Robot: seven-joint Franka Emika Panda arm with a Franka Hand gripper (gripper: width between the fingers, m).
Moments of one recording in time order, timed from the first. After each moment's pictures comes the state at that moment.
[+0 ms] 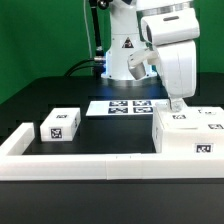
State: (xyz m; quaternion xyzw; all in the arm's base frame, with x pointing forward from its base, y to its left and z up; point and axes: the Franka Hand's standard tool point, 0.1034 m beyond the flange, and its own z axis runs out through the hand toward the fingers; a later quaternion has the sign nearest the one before) arm 0.559 0.074 0.064 -0.70 -0.71 -0.05 0.05
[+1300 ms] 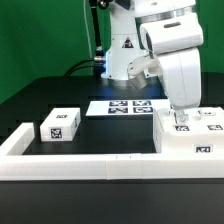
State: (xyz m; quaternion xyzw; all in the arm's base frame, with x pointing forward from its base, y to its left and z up) arm 0.585 0.077 0.066 -0.70 -0.71 -0.06 0.05
